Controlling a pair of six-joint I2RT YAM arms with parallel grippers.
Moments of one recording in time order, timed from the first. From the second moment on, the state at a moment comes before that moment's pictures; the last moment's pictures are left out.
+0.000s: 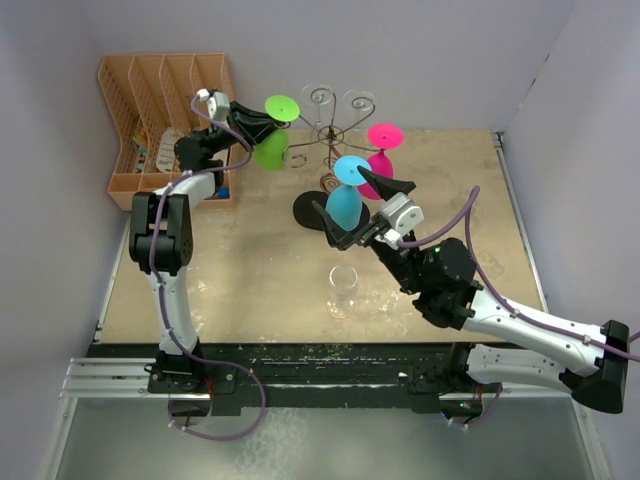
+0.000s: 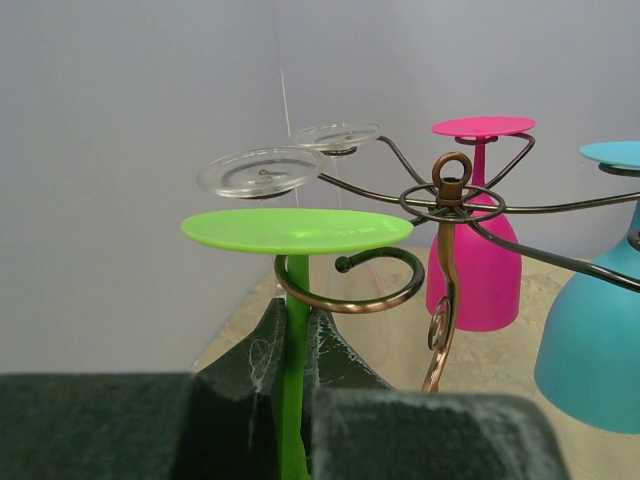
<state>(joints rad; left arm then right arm) -0.07 2.14 1.54 1.52 1.07 -0.73 1.10 0.99 0.87 0.61 0.32 -0.40</state>
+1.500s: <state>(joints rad) -0.09 2.02 1.33 1.53 1.13 -0.69 1.10 1.02 0.85 0.68 0.33 -0.43</state>
